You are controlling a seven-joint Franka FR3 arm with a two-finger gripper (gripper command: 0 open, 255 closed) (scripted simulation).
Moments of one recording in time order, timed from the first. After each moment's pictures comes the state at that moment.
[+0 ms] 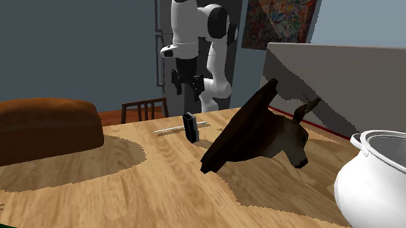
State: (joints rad) arm 0.07 -0.20 0.20 -1.96 0.04 1.58 0.37
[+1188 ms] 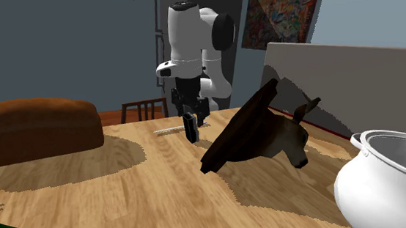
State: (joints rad) arm 0.14 0.23 0.27 -1.55 -0.01 1.59 0.57
